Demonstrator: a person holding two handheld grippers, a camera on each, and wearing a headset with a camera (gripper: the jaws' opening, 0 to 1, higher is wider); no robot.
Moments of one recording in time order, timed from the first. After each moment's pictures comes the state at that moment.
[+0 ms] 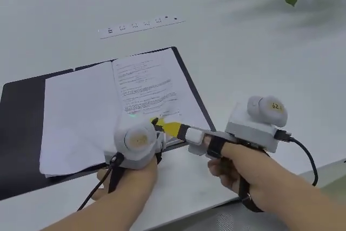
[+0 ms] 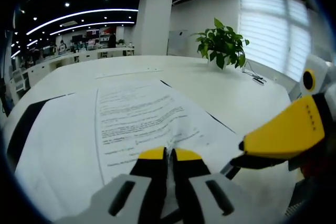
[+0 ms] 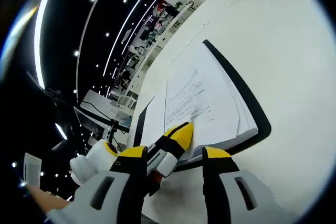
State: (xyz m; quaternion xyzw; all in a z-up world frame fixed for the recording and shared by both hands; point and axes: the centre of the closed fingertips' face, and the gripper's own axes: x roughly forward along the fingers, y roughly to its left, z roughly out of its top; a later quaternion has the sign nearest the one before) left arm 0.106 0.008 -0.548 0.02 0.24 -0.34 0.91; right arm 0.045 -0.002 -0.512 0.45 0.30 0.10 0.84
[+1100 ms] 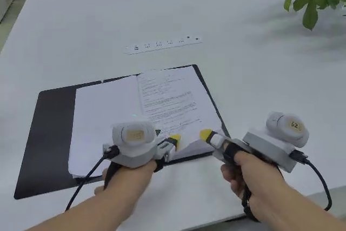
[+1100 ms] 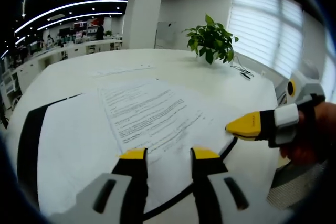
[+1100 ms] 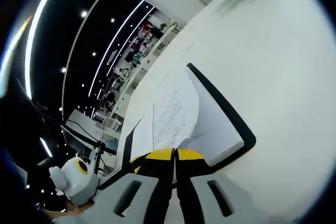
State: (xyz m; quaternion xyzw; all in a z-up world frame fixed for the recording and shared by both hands) left arm 0.094 0.050 -0.513 0.03 0.27 -0.39 0.88; right arm 0.050 -0.023 -0.497 0.43 0.24 0.00 0.87
